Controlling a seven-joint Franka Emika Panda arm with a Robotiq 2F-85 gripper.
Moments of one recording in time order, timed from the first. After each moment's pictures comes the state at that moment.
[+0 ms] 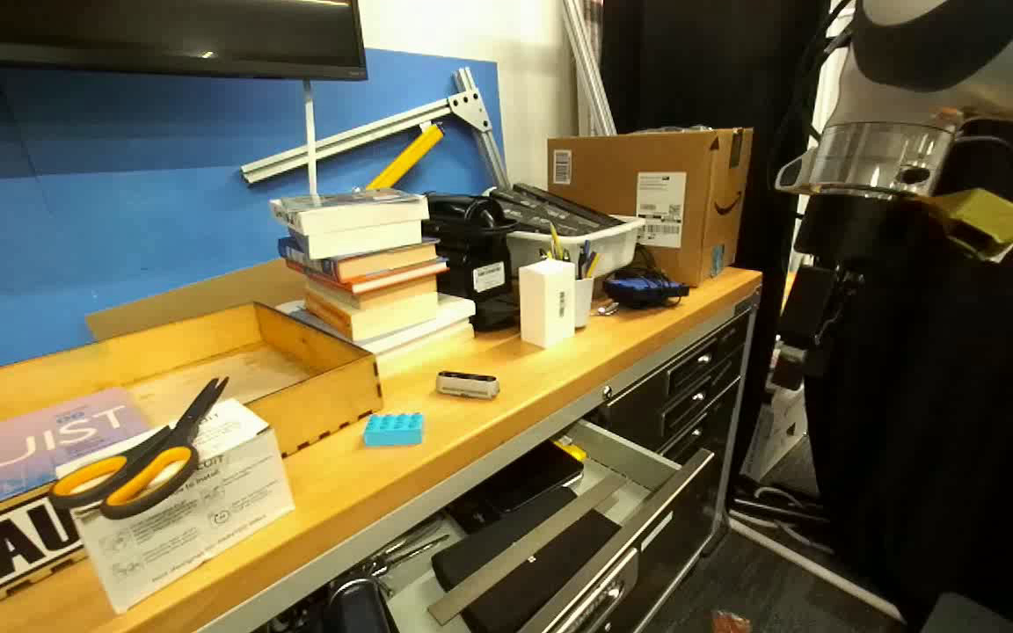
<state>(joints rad) 0.00 -0.58 -0.39 -2.69 0.01 2.09 -0.53</state>
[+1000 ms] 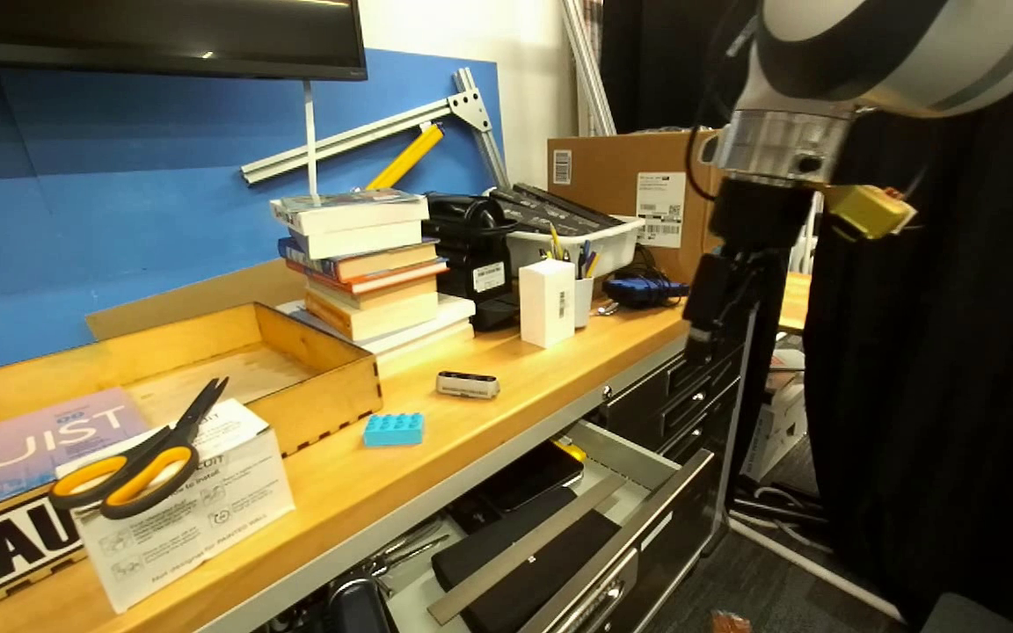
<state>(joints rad) 0.04 -0.47 -0.22 -2.61 0.01 2.26 -0.42</state>
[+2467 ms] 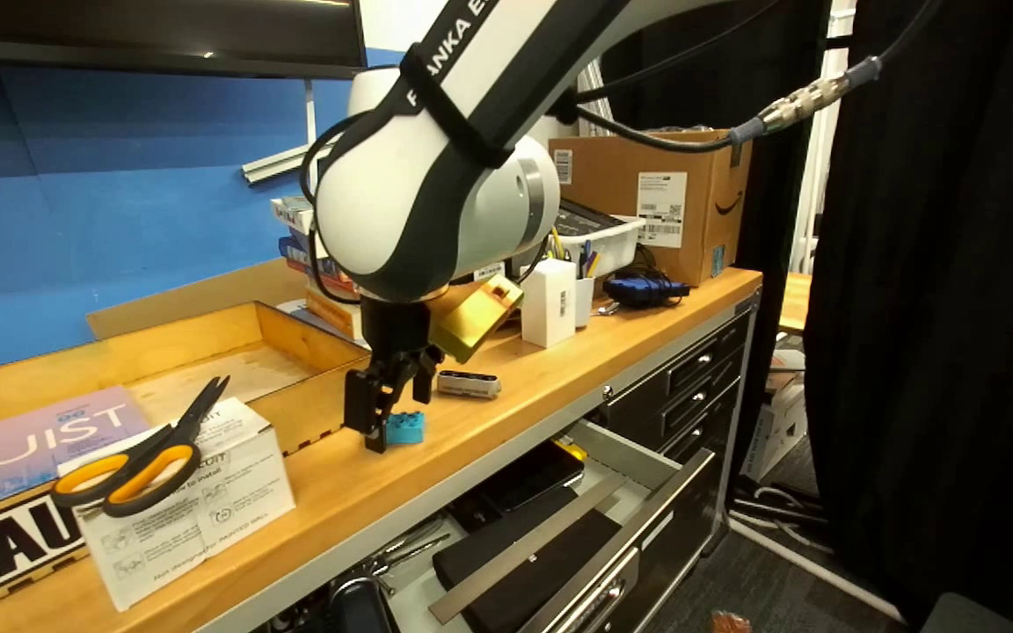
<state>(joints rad) 0.18 0.25 0.16 -2.07 -0.09 2.52 -0.24</state>
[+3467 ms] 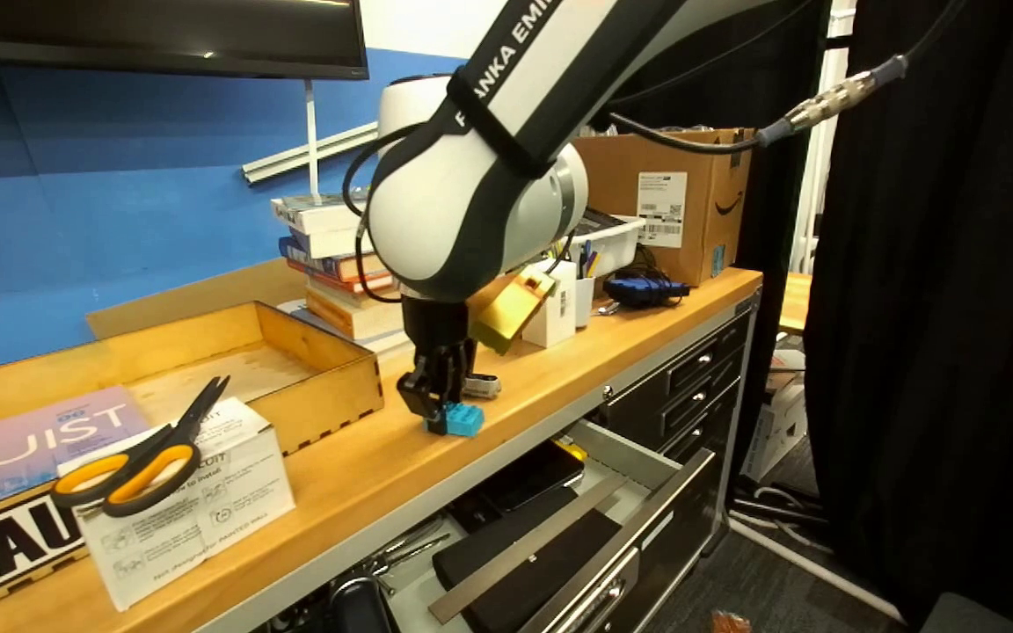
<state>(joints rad) 0.16 0.22 0.11 -2.10 -0.18 2.48 -0.20</state>
